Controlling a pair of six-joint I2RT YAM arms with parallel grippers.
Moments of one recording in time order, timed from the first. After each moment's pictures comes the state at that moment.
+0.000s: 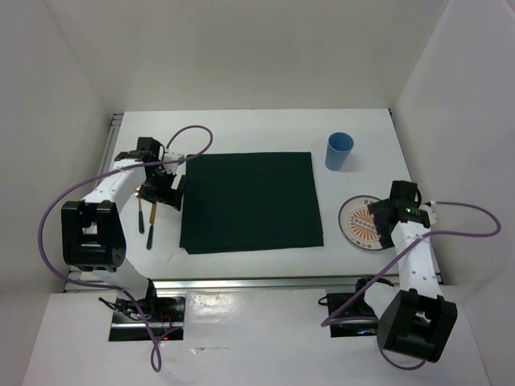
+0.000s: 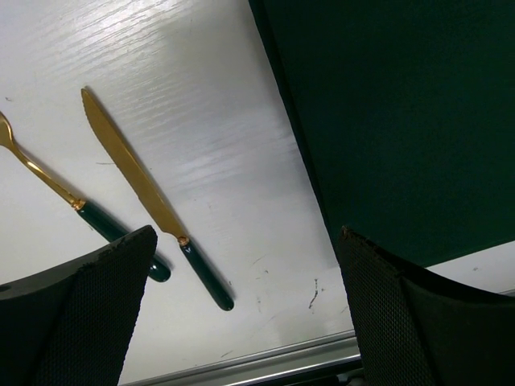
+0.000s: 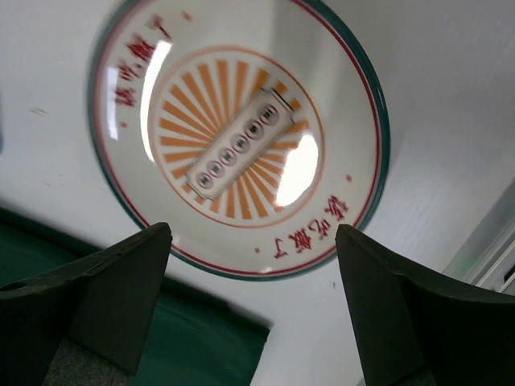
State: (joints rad) left arm 0.01 1.62 1.18 -0.85 0.13 0.26; right arm -0.29 1.00 0.71 -0.78 0.22 1.02
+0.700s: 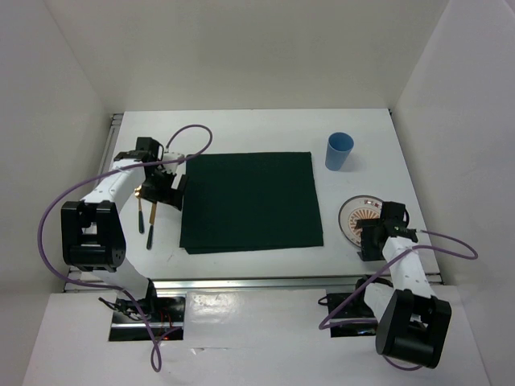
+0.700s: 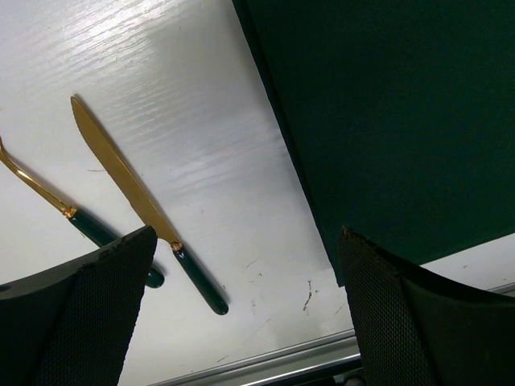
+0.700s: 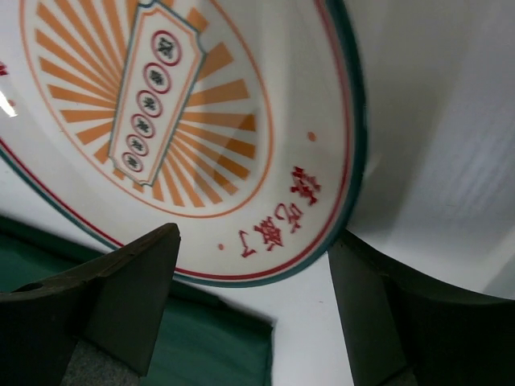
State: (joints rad) left arm 0.02 1.62 1.18 -0.84 0.17 0.26; right arm -0.29 0.93 0.41 -0.64 0.05 1.27
